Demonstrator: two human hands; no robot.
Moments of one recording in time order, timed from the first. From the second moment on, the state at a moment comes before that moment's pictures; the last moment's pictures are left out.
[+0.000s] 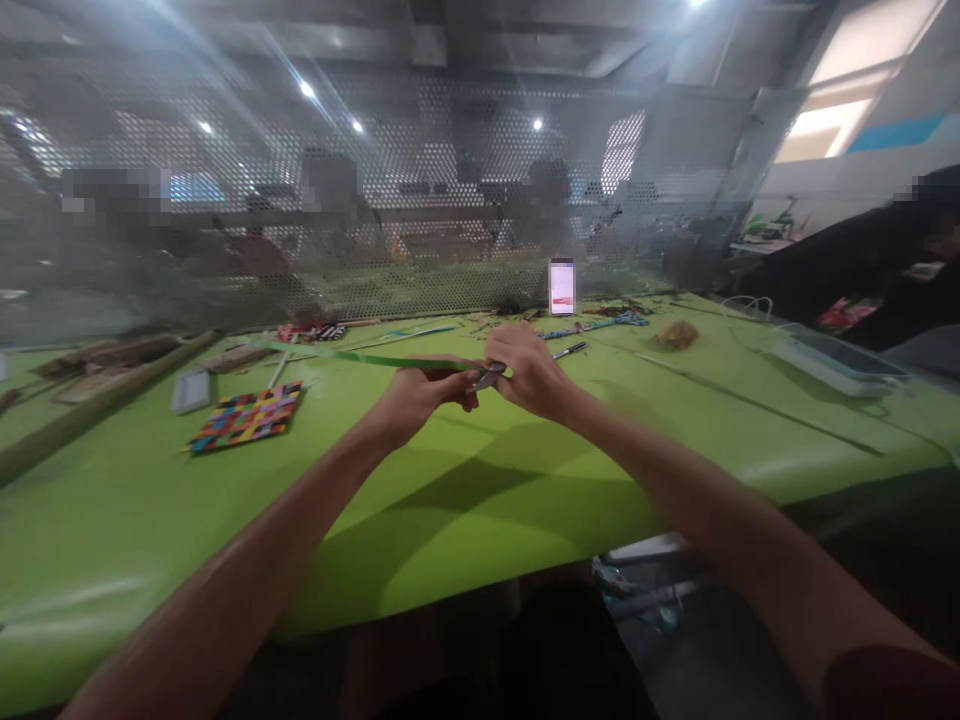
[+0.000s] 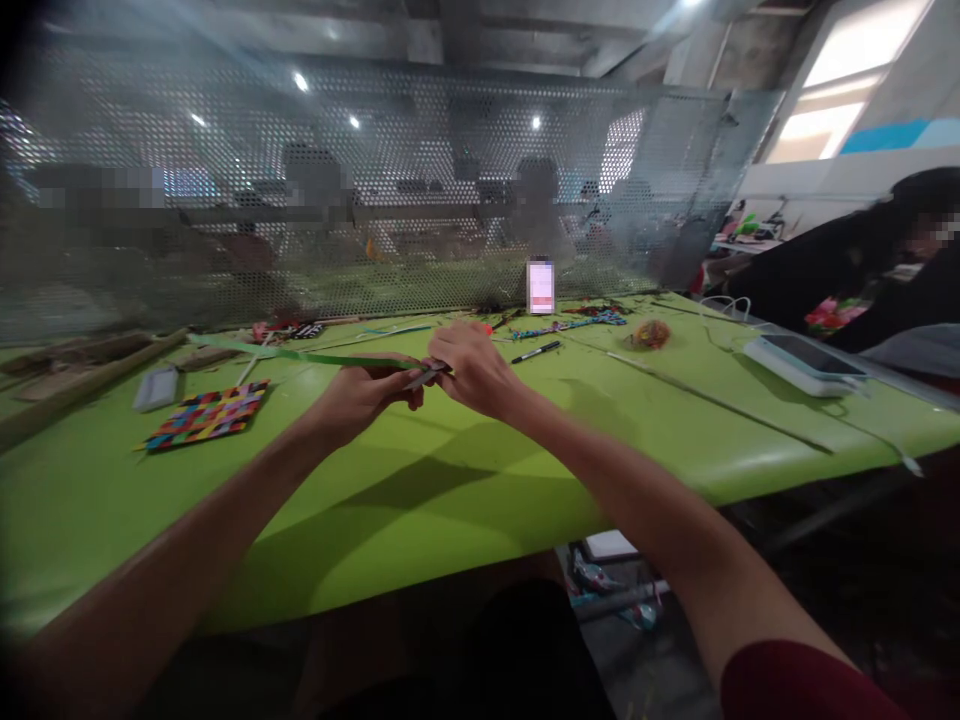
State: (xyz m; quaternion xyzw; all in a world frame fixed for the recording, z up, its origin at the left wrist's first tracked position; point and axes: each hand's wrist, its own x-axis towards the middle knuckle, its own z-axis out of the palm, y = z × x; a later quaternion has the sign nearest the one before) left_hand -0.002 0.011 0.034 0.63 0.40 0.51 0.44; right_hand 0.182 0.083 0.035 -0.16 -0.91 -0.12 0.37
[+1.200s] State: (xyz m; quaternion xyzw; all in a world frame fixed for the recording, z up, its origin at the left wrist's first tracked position) left_hand 0.000 0.008 0.037 0.67 0.37 0.51 0.40; right_hand 0.170 0.078 0.026 -0.17 -0.90 -0.01 0.41
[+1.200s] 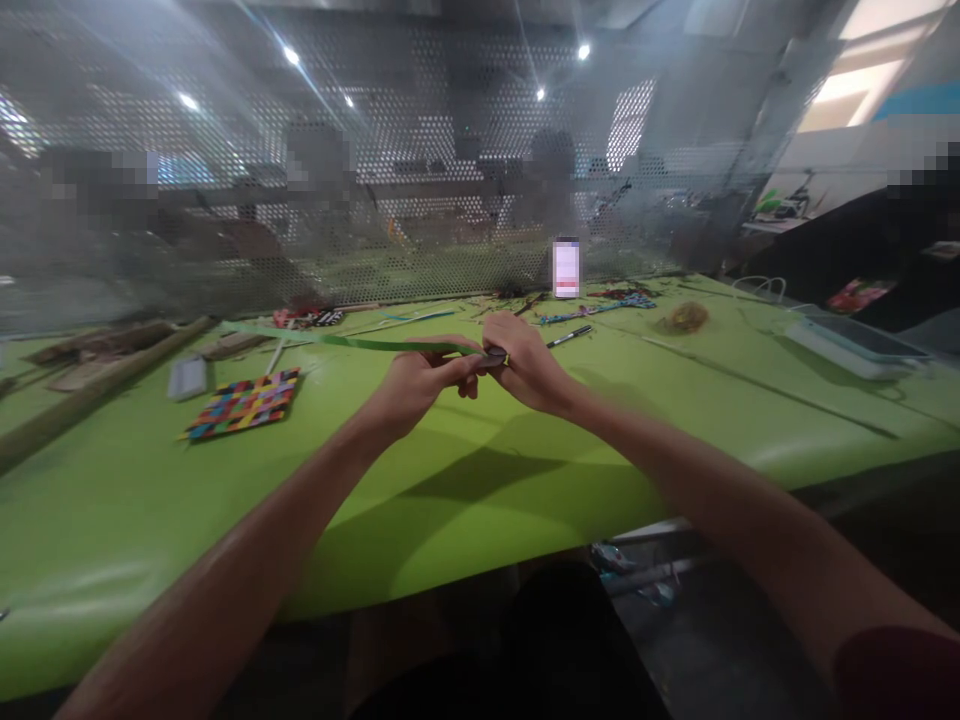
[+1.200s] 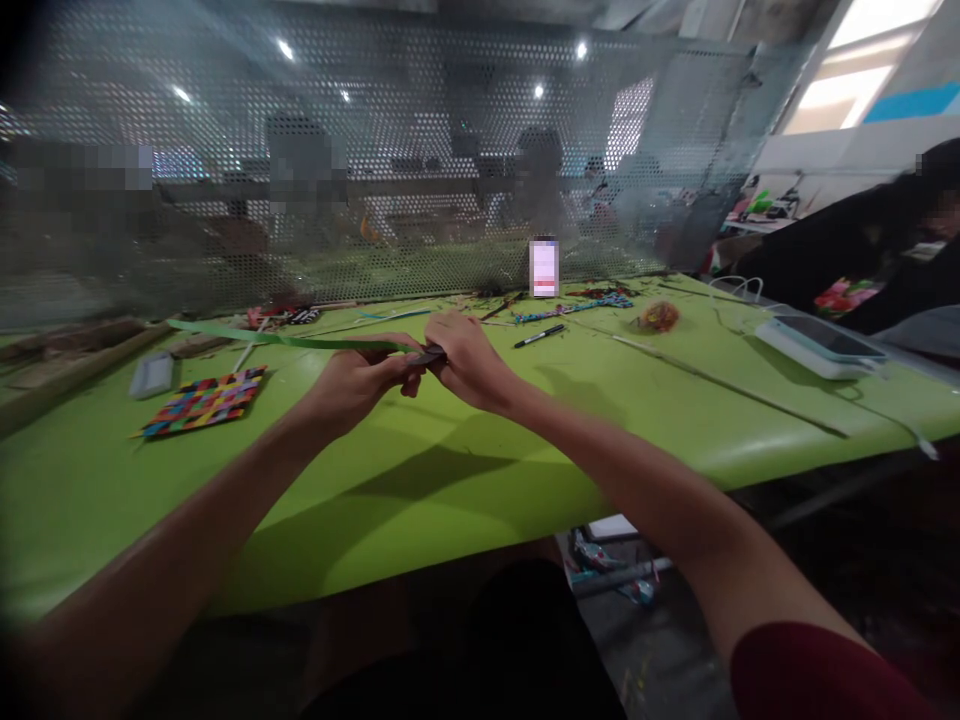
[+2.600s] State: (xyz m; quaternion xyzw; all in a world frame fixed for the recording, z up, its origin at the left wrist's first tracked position) left_hand 0.001 0.005 0.041 0.70 0.40 0.49 0.32; right_hand 0.167 0.074 0.023 -0.24 -0.90 -0.04 0.36
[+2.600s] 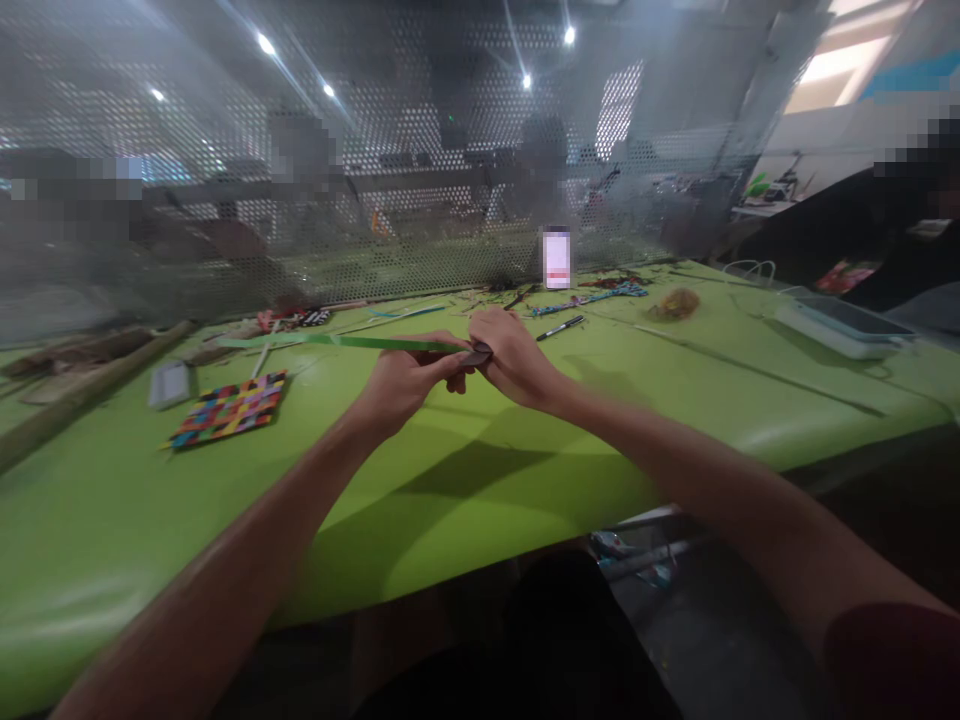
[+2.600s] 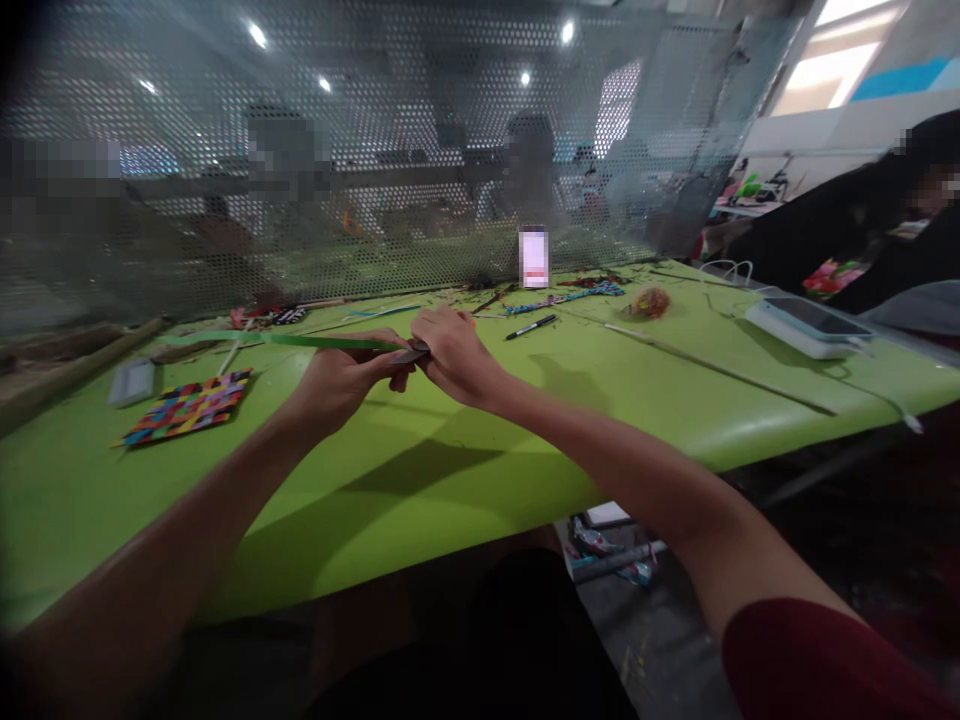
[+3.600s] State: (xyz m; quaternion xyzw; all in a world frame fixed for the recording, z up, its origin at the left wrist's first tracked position) left_hand 0.001 0.006 0.033 0.70 0.40 0.50 0.33; right_hand 0.164 0.069 0.020 -0.24 -0.89 0.01 0.39
